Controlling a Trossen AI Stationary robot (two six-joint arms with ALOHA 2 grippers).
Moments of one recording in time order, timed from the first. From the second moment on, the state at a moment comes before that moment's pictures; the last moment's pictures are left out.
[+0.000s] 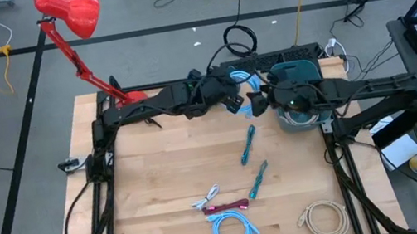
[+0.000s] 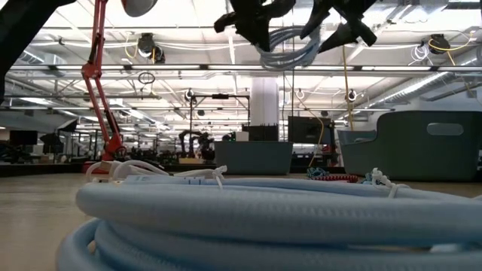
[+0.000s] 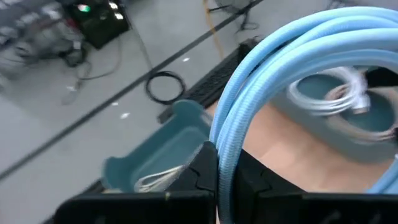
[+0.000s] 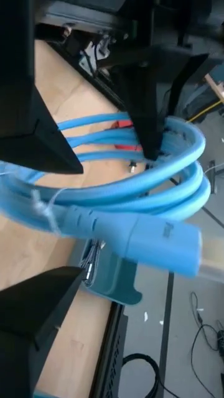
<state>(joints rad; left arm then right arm) 0.12 2.05 2.20 -0.95 -0.66 -0.41 -0.07 1.13 1.09 -0.55 0.60 0.80</state>
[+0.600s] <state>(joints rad) 0.11 1.96 2.20 -1.05 -0.65 -0.27 -0.09 1.08 1.13 -0.61 0.56 0.82</state>
